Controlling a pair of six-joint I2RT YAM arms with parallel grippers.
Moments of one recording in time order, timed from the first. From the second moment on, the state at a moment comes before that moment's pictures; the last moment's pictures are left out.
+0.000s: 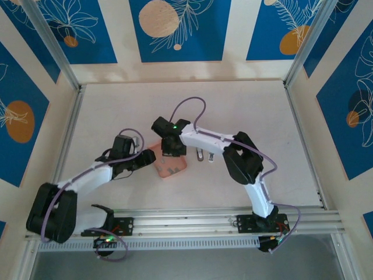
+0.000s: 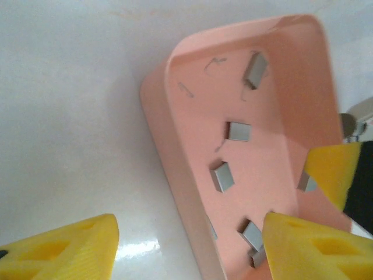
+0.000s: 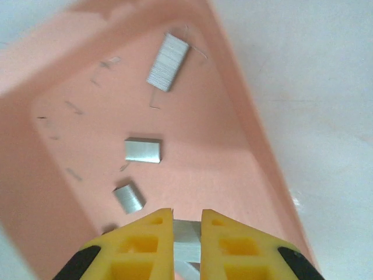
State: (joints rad) left arm -0.34 1.18 0.52 -0.22 0.30 -0.66; right arm 0.91 2.07 1.69 -0.90 0.07 0.90
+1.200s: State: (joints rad) left arm -0.35 1.01 0.47 -0.07 0.15 -0.45; right arm 0.70 1.33 0.82 -0.42 0.18 0.69
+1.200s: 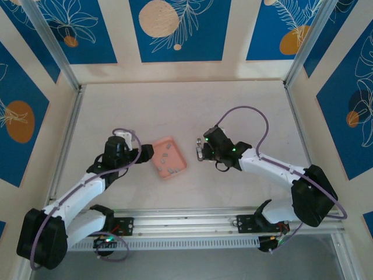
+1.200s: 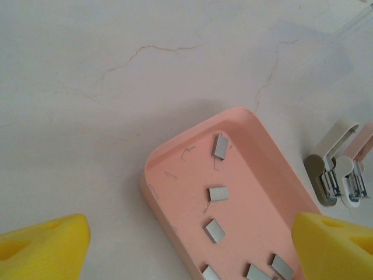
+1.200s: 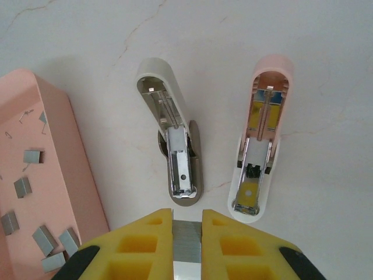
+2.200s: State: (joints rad) left arm -0.37 1.13 0.48 0.17 0.15 -0.44; right arm 0.65 1.42 0.75 -0.29 0.11 0.56
